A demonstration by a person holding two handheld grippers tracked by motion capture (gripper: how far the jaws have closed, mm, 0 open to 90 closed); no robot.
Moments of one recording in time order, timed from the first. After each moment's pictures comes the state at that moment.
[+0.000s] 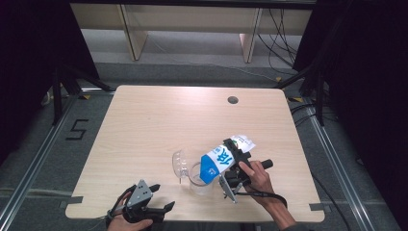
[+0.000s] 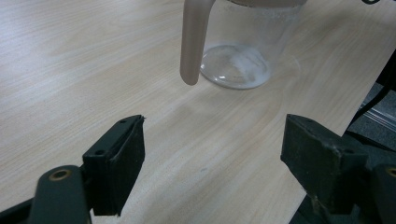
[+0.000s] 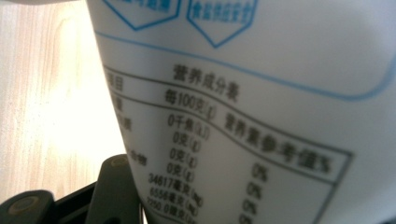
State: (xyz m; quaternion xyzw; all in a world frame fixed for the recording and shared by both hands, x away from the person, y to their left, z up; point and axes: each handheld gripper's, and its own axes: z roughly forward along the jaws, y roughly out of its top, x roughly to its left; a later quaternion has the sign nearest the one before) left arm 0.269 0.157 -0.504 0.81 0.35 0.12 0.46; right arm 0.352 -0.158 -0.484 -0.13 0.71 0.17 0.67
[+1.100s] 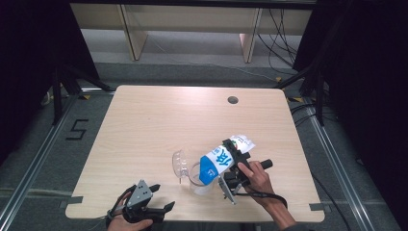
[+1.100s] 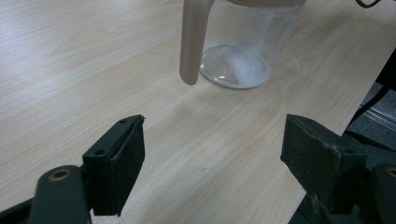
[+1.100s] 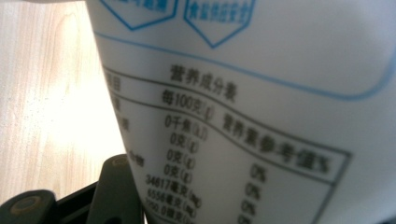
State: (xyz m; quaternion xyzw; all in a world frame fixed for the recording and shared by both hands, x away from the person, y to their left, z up) left arm 0.269 0.156 -0.504 0.80 0.35 0.12 0.47; right arm 0.348 -0.158 -0.483 -0.14 0.71 0.13 0.68
